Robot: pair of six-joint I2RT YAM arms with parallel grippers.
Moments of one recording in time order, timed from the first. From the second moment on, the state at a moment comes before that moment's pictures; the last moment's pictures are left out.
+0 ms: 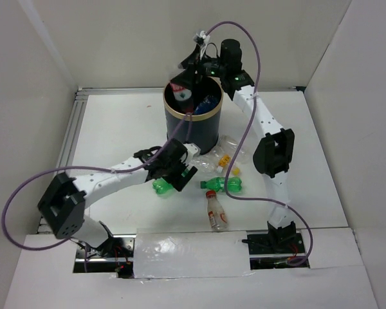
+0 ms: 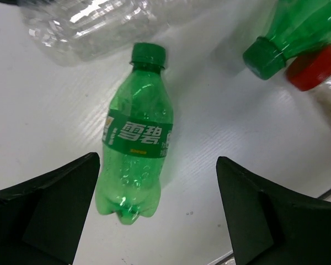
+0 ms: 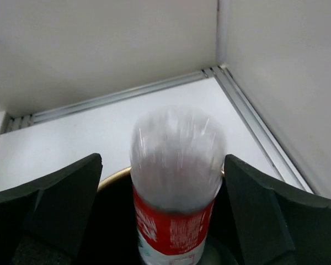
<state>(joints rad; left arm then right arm) -0.79 1.44 1.06 -0.57 -0.07 -0.05 0.36 2.22 2.33 -0.05 -0.97 0.07</state>
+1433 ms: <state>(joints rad) -0.59 1.92 1.86 -0.31 -0.31 -0.14 0.08 1.76 1.09 -0.34 -0.61 -0.44</state>
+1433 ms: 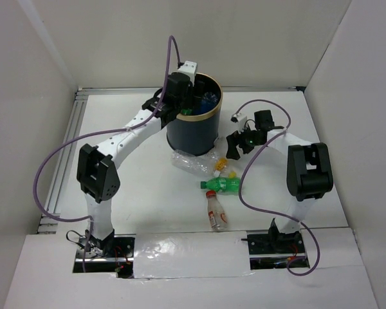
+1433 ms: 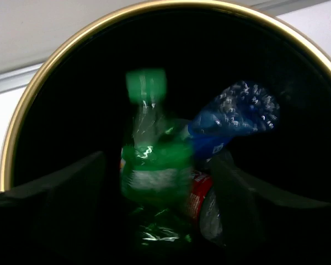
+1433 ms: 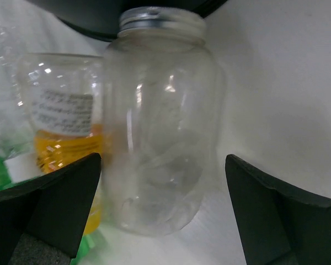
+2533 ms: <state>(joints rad) -0.96 1.55 0.96 -0.28 0.02 -0.98 0.11 1.49 1.68 -0.37 -0.87 -0.48</state>
